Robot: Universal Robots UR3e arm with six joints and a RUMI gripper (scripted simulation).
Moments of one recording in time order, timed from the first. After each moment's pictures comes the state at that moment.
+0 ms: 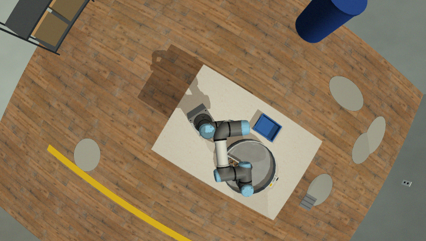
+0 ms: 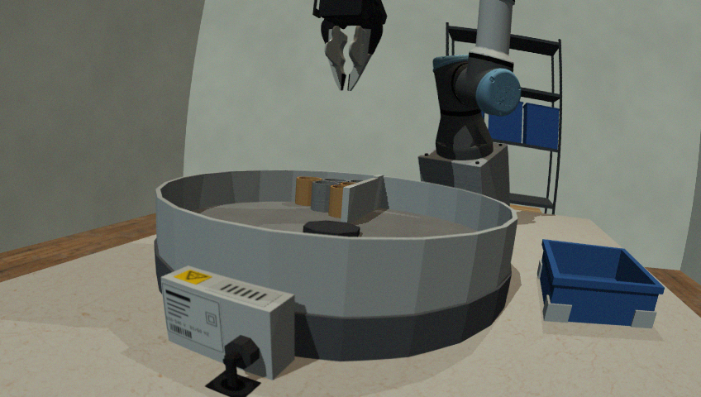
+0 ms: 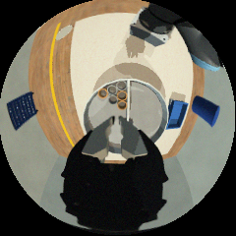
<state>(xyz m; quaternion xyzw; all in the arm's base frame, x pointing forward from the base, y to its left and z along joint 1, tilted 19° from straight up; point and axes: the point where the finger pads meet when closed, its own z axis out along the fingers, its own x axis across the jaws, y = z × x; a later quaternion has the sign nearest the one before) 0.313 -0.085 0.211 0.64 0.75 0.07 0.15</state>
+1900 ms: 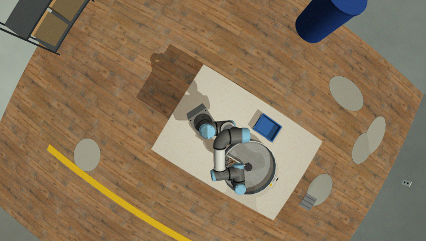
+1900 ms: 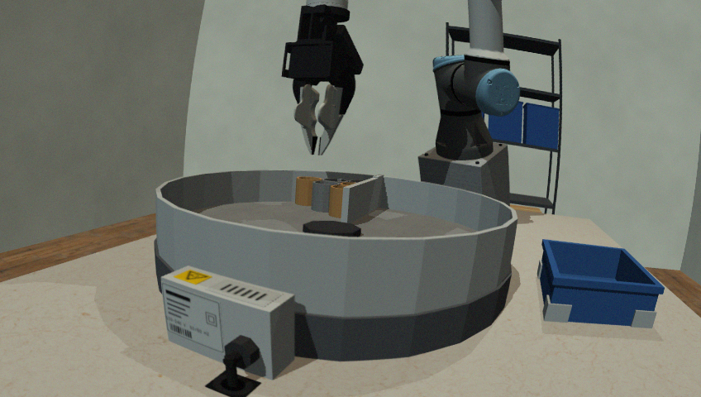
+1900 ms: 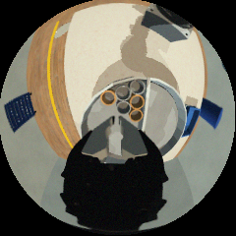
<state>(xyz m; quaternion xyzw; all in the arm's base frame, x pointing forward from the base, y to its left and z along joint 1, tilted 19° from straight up) 0.350 -0.127 0.127 0.64 0.75 0.07 0.15</state>
